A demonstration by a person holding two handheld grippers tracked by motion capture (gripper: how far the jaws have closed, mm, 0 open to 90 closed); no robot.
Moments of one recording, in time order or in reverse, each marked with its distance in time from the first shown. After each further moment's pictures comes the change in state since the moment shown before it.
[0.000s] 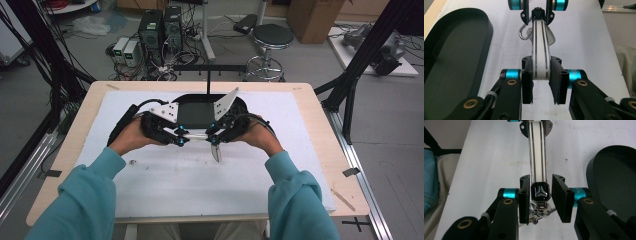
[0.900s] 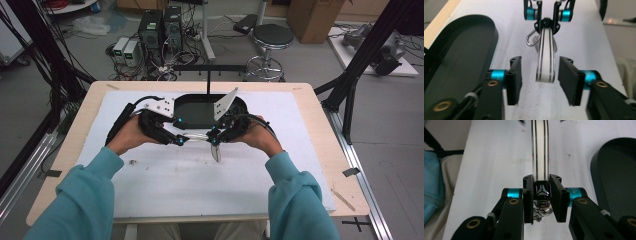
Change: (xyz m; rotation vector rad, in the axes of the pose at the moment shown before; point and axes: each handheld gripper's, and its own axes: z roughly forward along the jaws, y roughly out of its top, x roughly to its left) left arm 0.005 -0.003 -0.008 -0.104 0.045 -0.066; right arm 0.002 -0.001 -0.001 0.019 -0.001 0.062
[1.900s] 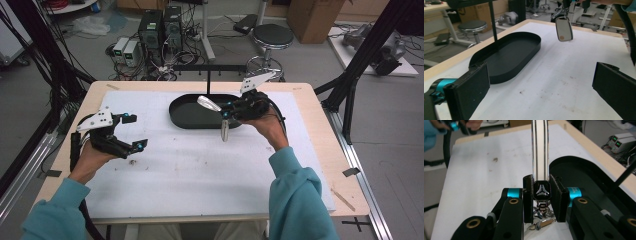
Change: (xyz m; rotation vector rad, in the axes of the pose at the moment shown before) left arm -0.028 -0.117 -0.076 -0.385 0.328 -0.212; right arm -0.032 -0.032 -0.048 -0.327 -0.188 0.238
